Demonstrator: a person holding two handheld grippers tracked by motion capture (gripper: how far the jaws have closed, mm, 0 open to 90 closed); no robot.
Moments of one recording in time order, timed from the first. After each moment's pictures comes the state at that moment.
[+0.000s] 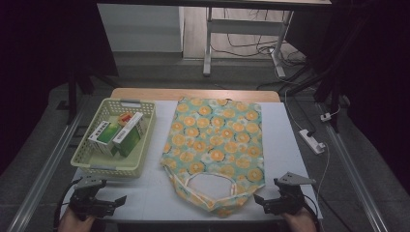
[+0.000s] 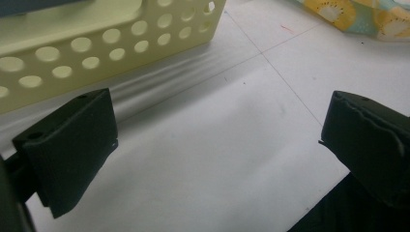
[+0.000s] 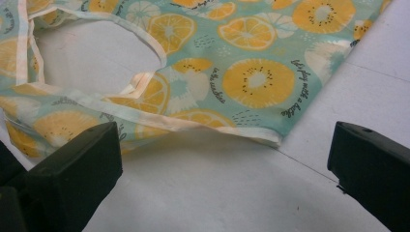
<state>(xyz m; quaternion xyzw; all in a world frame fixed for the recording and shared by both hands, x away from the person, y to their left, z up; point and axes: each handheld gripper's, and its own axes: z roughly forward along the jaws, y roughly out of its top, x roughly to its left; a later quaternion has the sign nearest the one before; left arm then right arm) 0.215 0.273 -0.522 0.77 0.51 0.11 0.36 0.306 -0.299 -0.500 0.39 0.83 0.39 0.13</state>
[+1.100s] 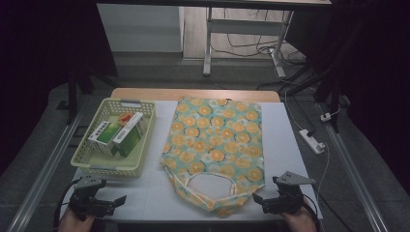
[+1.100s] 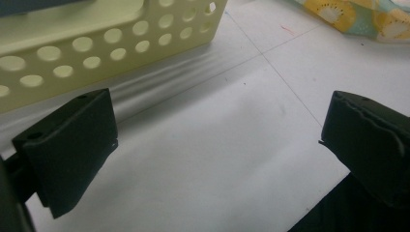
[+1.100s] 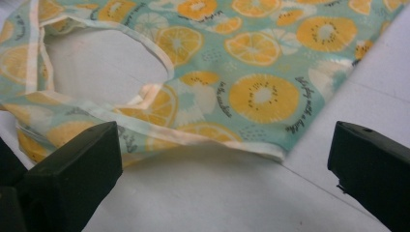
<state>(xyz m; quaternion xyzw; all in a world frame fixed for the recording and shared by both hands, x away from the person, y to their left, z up) 0.215 0.274 -0.522 0.77 0.51 0.11 0.36 0.305 -0.293 -0.494 0.37 0.83 0.40 0.14</state>
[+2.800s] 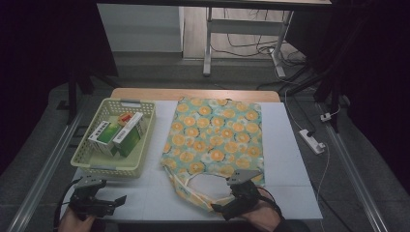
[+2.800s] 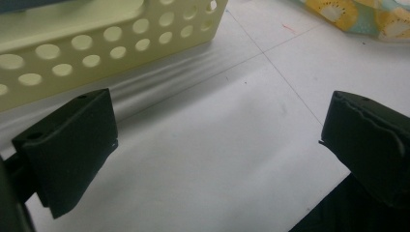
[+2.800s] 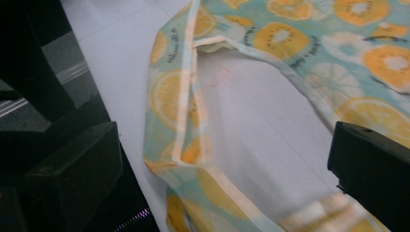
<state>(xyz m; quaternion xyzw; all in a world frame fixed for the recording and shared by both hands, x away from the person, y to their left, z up) 0.216 0.274 -0.523 0.77 0.52 0.10 0.36 0.298 -0.174 -0.483 0.22 0.90 0.38 0.04</state>
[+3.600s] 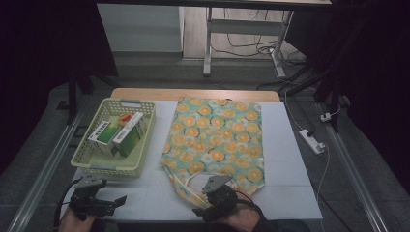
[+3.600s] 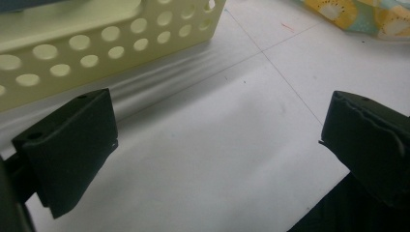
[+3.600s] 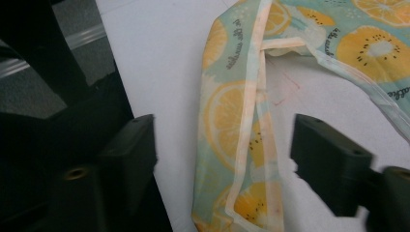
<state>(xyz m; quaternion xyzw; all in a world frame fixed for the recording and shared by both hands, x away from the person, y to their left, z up) 0.216 0.273 -0.523 0.77 0.51 0.10 0.36 0.286 -0.121 -0.501 0.16 0.93 0.34 0.02</state>
